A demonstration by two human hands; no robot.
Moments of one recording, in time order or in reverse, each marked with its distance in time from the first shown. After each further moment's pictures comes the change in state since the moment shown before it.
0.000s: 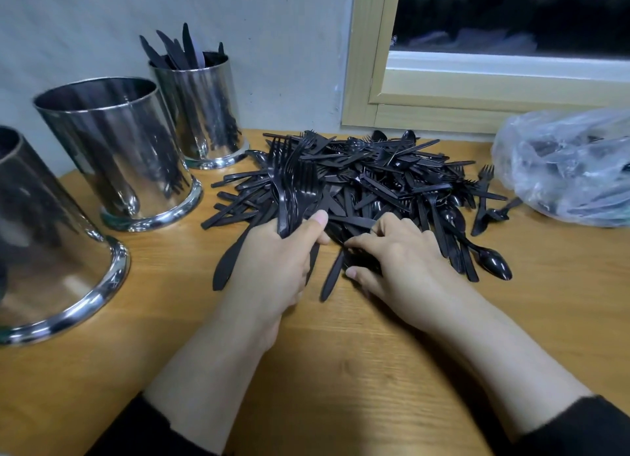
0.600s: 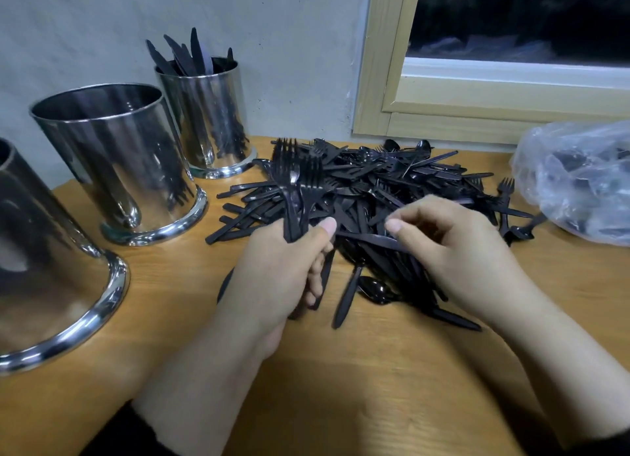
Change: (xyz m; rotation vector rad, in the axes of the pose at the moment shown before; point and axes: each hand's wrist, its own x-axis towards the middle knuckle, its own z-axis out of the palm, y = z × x) left_hand 0.027 0.001 -0.011 0.040 -0.023 0.051; right_hand 0.020 0.018 -0.029 0.507 0.264 0.074
